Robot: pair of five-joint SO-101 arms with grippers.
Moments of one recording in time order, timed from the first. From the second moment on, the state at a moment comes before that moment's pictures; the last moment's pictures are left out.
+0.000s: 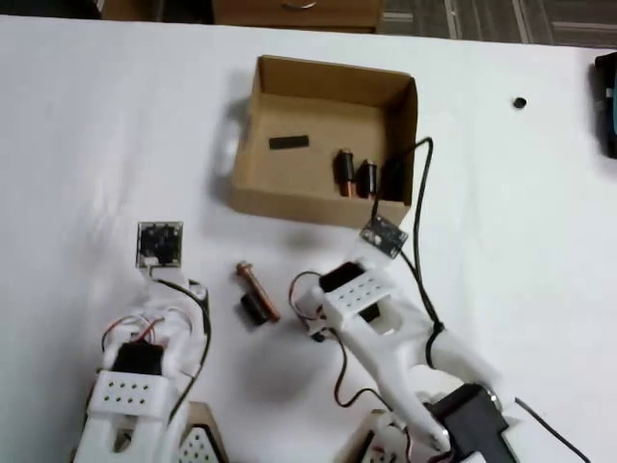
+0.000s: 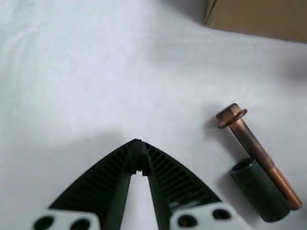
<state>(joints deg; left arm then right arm) -3.6 -70.3 94.2 36.3 7.5 -35.6 -9.4 53.5 51.3 -65.8</state>
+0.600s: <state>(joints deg) -3.6 -70.3 94.2 36.3 7.5 -35.2 -4.6 43.4 62.2 -65.9</state>
